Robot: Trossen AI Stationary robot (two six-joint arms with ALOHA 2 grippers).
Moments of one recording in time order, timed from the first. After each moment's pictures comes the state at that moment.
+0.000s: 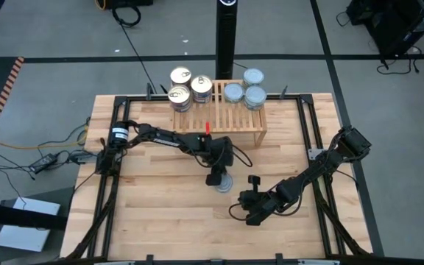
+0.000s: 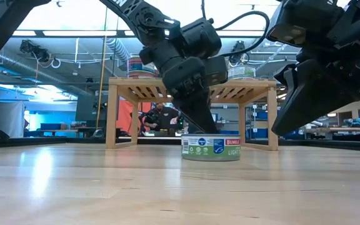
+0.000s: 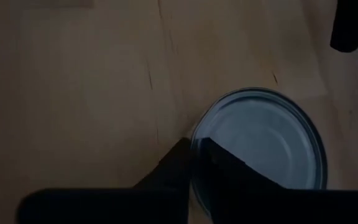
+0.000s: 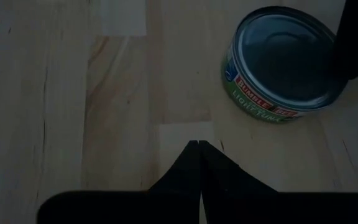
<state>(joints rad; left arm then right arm) 0.06 2.07 1.43 -0.38 0.28 0.10 0.57 1.71 0.88 -0.20 0.45 0.52</state>
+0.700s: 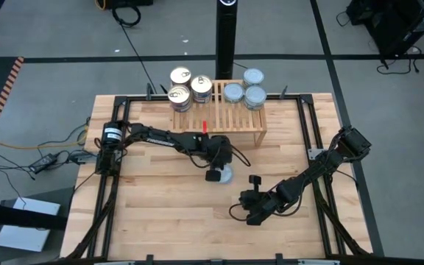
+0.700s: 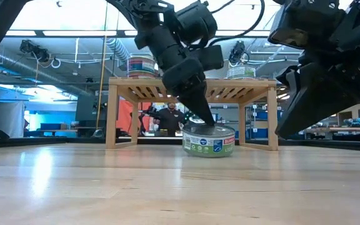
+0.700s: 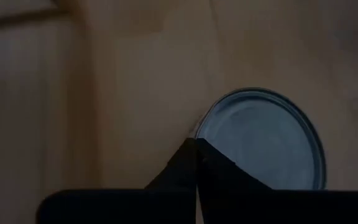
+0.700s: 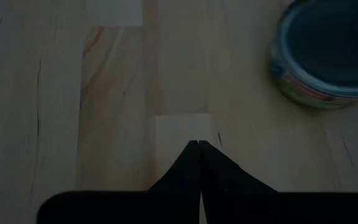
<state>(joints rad) 0.04 1.99 1.42 -0.40 0.04 0.18 0.58 1.72 0.88 -0.22 0.45 0.53</state>
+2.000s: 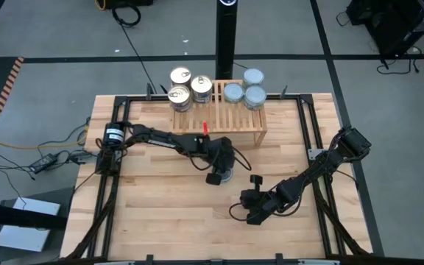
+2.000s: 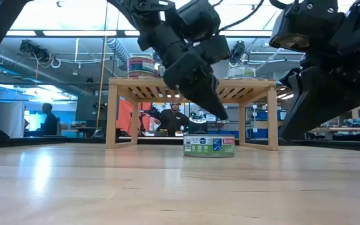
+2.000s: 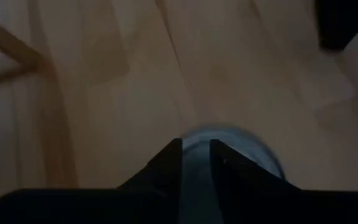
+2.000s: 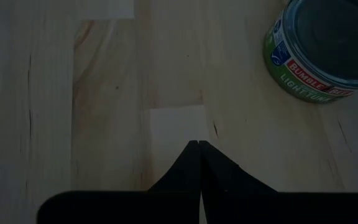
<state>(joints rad) 0.03 2.00 1.42 -0.31 0.12 0.31 0.58 1.72 0.88 -0.25 0.45 0.58</state>
